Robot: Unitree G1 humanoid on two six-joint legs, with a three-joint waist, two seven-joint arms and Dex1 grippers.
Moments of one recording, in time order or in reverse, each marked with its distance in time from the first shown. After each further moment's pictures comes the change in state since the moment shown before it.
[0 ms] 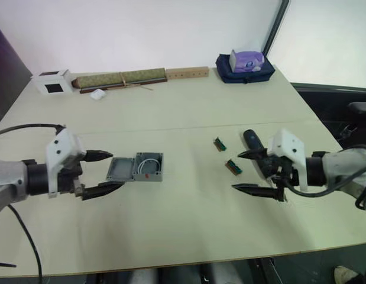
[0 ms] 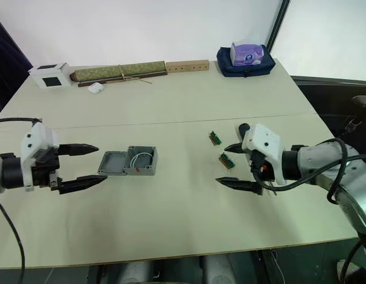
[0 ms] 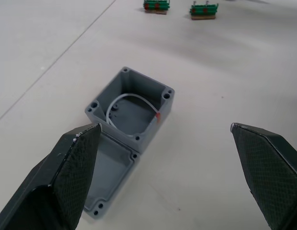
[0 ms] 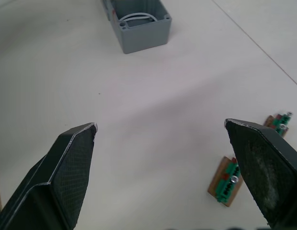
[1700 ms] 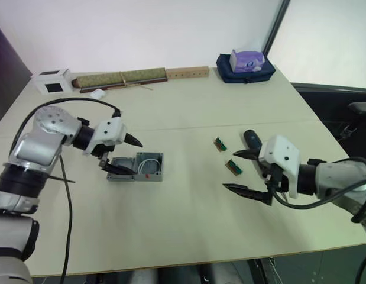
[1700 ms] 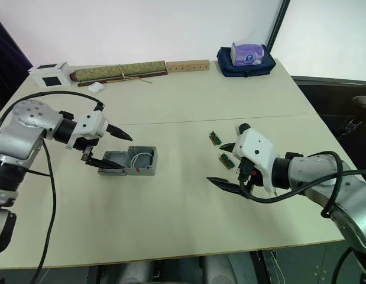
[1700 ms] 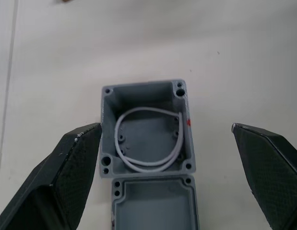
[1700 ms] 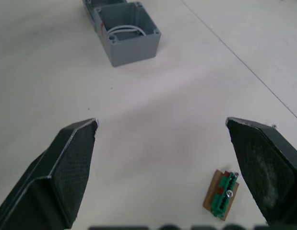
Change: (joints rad) left arm -0.835 -0.152 -0.768 0.849 0.503 -0.688 -0.541; right arm 0.045 0.076 -0.024 -0.156 0.030 0.055 -0.228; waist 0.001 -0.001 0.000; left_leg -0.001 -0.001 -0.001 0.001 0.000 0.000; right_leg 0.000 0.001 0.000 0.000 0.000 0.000
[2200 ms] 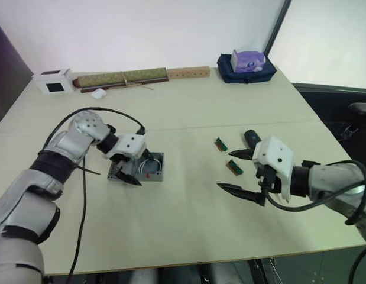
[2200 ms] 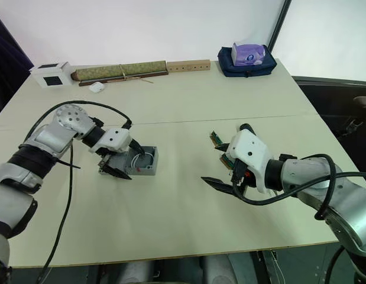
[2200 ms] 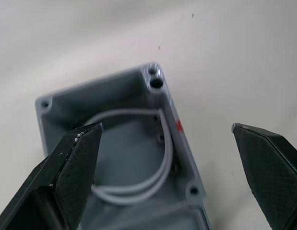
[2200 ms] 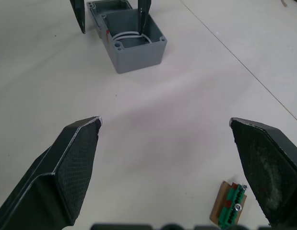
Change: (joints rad) left arm -0.152 -0.118 -0.328 0.258 -0.008 -0.251 -0.014; right arm -0.007 0.023 0.021 -0.049 0.021 0.036 -0.078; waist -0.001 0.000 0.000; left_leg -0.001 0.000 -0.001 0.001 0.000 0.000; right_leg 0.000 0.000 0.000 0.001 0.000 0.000
